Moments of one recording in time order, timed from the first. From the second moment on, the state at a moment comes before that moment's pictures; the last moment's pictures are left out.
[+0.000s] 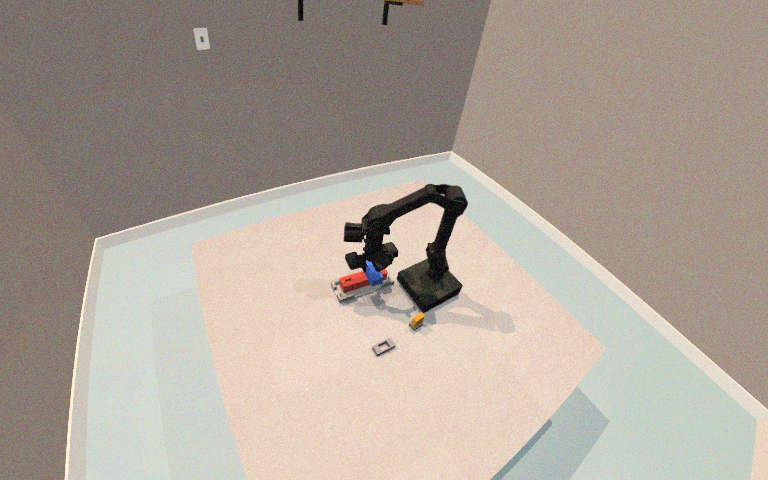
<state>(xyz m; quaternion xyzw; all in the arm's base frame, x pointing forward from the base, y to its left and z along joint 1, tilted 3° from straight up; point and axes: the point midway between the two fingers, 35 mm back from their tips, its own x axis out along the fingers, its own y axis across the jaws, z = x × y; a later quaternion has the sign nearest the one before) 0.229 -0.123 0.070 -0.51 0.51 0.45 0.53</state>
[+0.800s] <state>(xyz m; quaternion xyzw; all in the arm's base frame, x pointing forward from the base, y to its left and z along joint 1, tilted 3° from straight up) 0.228 -0.123 0.069 -0.50 0.51 0.45 0.53</state>
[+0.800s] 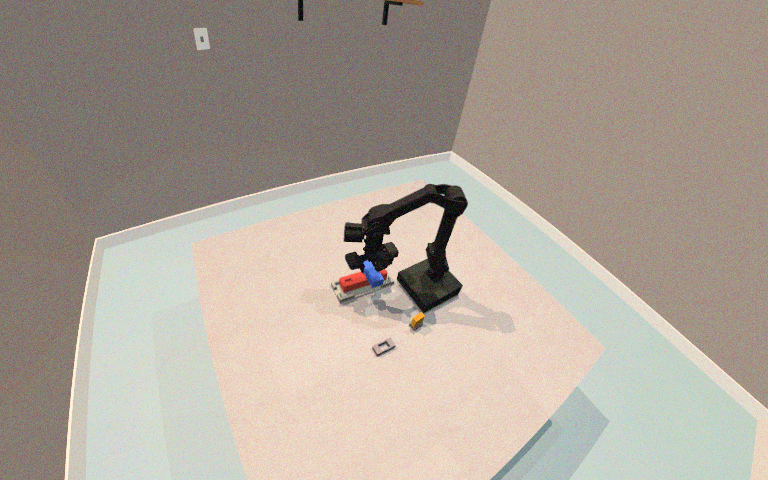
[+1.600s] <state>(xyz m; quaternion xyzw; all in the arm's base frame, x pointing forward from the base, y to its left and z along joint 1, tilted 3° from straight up) 0.225 -0.124 0.152 -0.50 0.51 0.44 0.54</state>
